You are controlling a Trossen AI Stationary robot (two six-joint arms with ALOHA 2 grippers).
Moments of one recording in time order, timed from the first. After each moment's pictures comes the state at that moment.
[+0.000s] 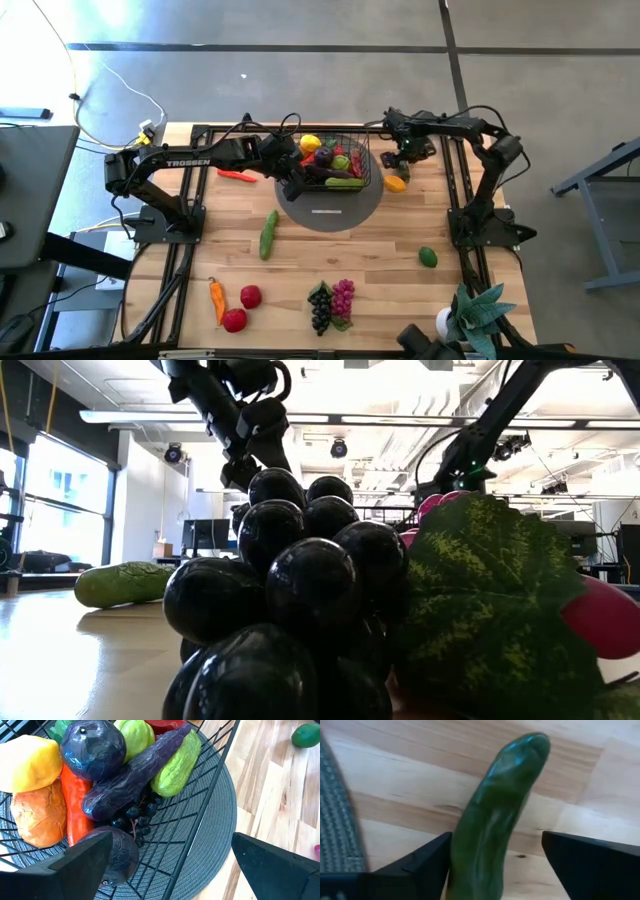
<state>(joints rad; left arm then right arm) 0.44 1.48 1.07 -0.47 0.08 -0.21 -0.86 1.82 1.07 -0.84 0.04 0.42</state>
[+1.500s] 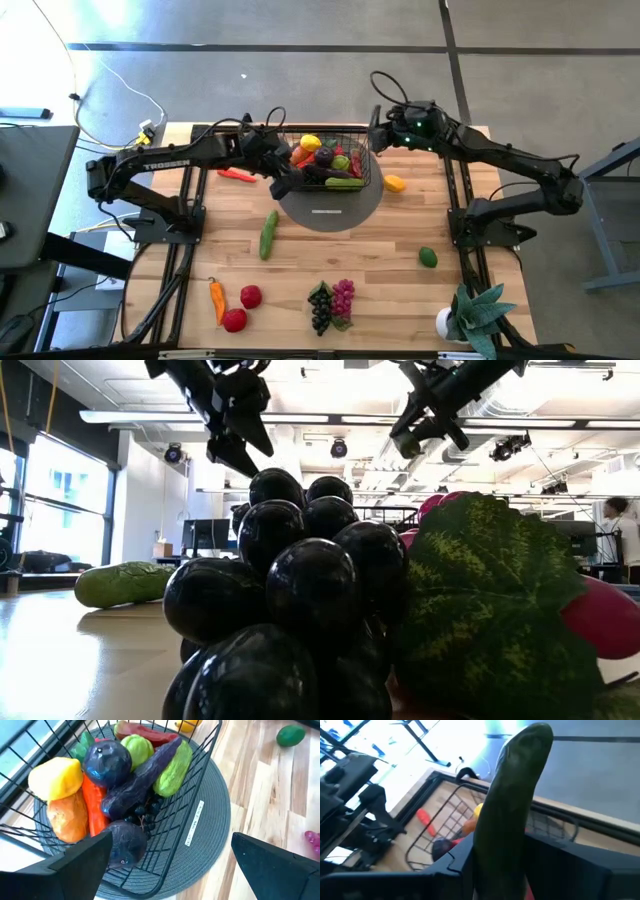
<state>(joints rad) 0.44 1.33 1.07 -0.58 0.06 -0.14 -0.48 1.19 1.06 -0.35 0.08 0.58</state>
